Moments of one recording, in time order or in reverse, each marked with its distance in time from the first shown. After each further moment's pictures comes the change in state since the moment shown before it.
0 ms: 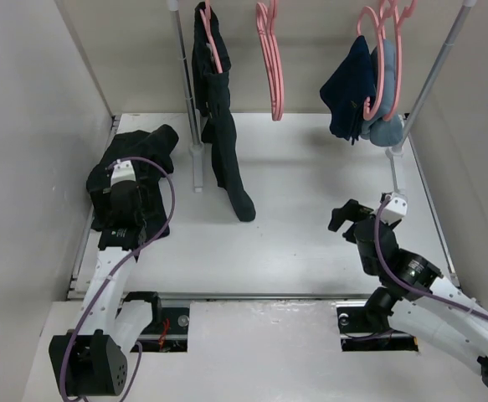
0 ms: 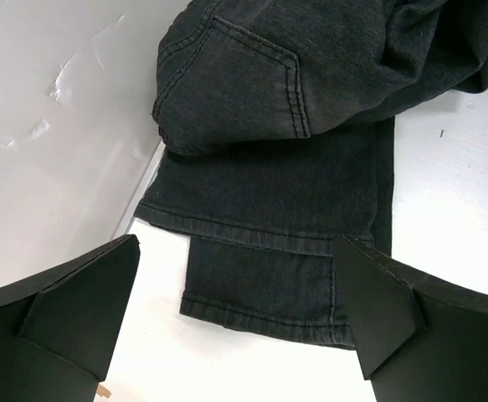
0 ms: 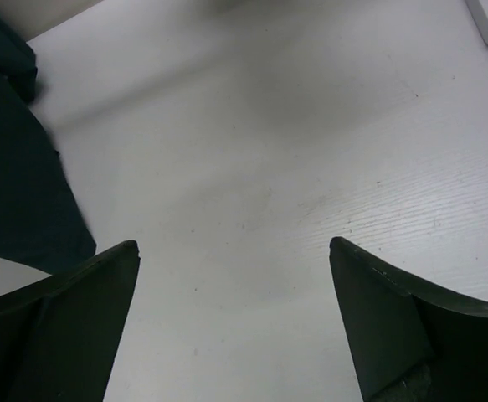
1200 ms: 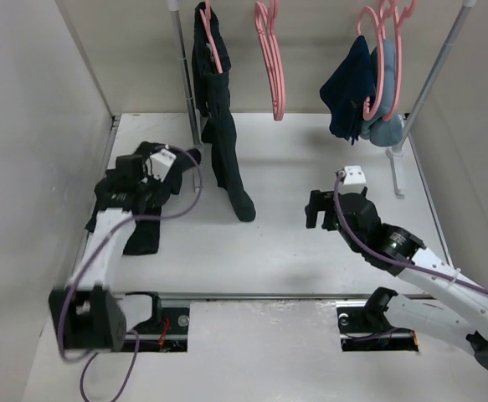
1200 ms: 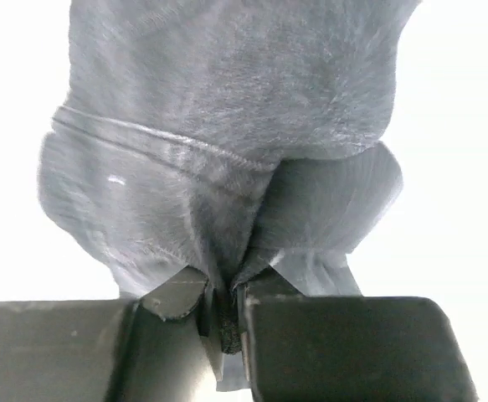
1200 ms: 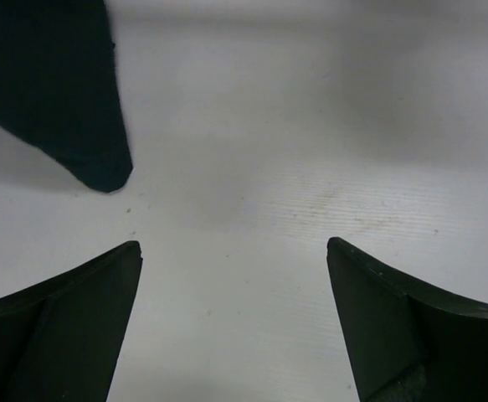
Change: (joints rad) left arm -0.001 0.434 0.301 -0.150 0.391 0.454; right arm 0.000 0.277 0.211 0.032 -0.243 -0.282
